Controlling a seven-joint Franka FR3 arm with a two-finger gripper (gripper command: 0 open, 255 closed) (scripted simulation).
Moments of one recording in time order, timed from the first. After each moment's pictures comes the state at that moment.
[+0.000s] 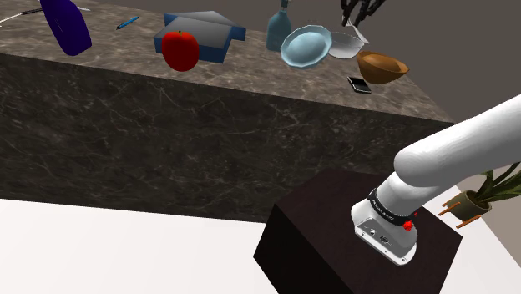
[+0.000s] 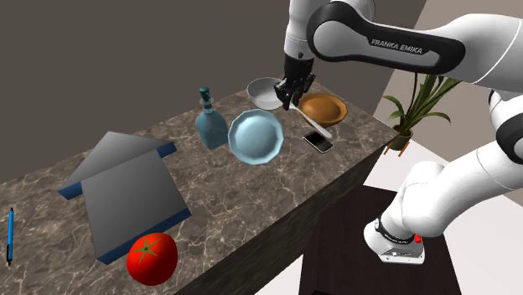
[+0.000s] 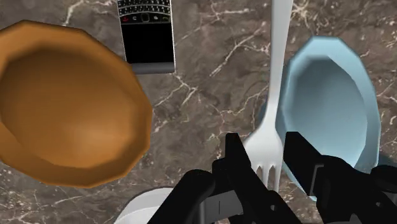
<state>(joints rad) -0.31 -0.32 0.04 -1.83 0.00 1.58 0.44</state>
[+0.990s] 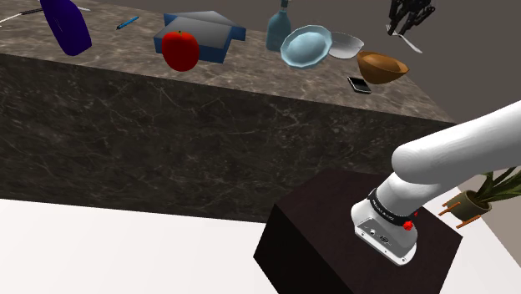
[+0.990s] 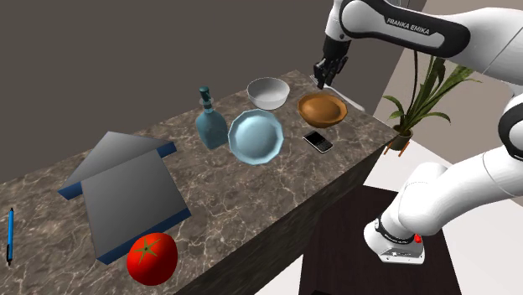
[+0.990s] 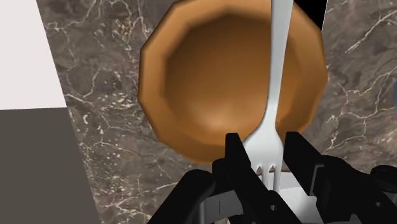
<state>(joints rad) -0.42 -0.39 -0.20 -1.89 -0.06 1.58 0.11</state>
